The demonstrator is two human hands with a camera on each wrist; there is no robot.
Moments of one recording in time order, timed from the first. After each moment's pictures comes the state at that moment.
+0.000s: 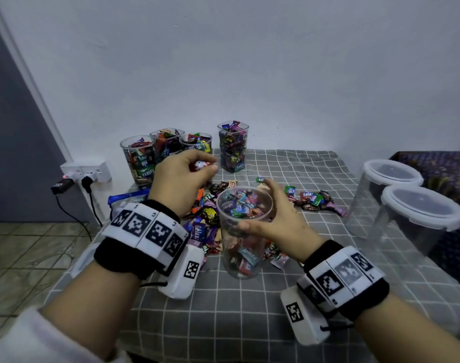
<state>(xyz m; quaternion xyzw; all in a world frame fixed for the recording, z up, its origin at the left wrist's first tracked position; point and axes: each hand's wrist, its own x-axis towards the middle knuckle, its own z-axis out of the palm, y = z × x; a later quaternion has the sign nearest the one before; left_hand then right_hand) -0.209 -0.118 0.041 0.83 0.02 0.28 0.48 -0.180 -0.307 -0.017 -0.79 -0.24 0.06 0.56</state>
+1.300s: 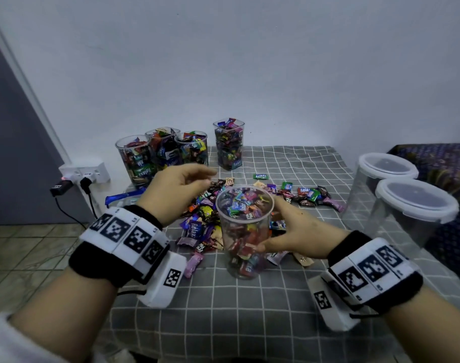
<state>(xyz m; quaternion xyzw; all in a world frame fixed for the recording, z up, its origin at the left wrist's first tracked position) -0.221 -0.114 0.039 0.89 -0.02 0.13 0.44 -0.174 -0.344 -0.008 -0.86 -0.31 0.14 0.39</state>
